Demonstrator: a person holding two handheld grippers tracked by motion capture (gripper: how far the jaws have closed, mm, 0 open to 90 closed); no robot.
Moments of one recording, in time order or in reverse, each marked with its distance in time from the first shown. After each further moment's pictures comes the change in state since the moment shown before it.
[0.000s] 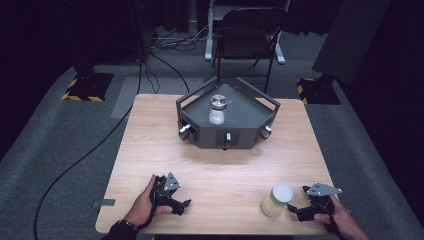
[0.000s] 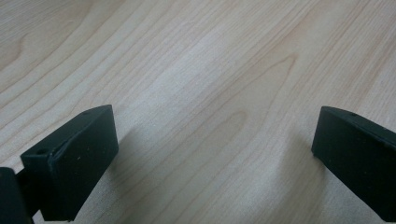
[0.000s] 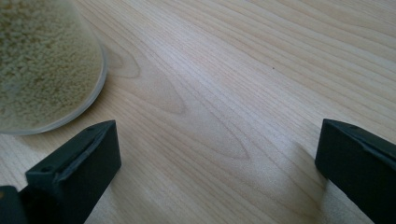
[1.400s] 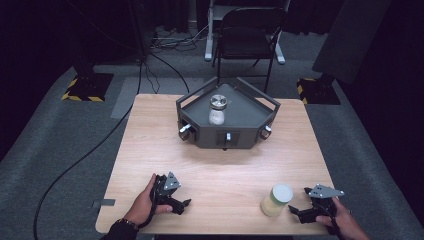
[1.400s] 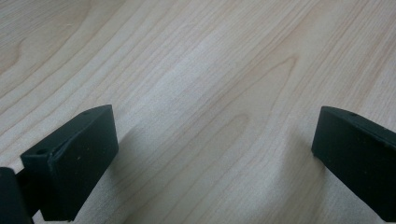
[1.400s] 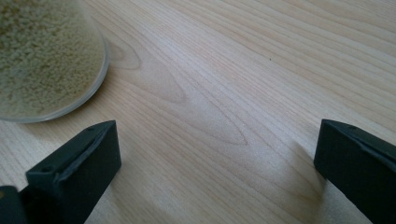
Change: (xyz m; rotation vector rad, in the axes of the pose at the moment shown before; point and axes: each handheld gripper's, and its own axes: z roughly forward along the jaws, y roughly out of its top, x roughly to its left) left arm 0.004 0.001 0.001 0.000 -0.011 0.014; right arm 0.003 -0.005 -0.005 -0.003 -0.013 0.004
